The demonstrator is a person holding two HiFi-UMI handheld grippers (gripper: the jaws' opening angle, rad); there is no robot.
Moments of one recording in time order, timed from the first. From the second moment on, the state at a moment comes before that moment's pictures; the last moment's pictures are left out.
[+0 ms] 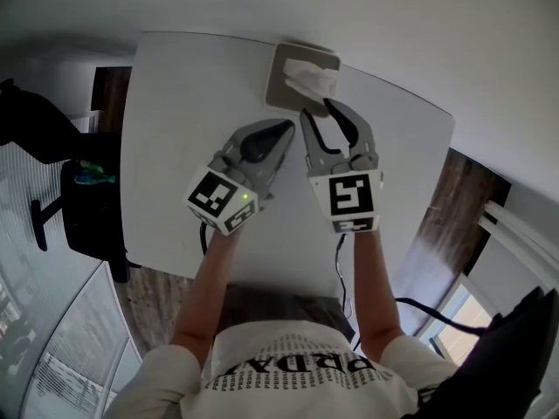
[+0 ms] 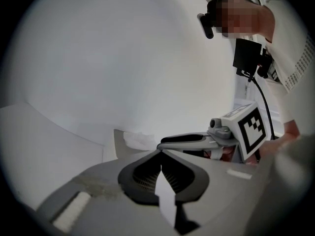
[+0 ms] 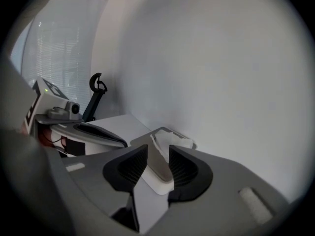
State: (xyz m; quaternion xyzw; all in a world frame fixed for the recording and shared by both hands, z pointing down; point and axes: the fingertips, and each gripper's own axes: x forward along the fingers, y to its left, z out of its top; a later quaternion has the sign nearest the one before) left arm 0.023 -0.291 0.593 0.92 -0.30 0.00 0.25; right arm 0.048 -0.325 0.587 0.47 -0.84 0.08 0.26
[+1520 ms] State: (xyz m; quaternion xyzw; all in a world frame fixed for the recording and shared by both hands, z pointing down) left arm 0.021 -0.296 0.610 0.92 -0.30 -0.01 0.27; right arm 0.046 -0.333 0.604 0.47 -0.83 0.18 0.25
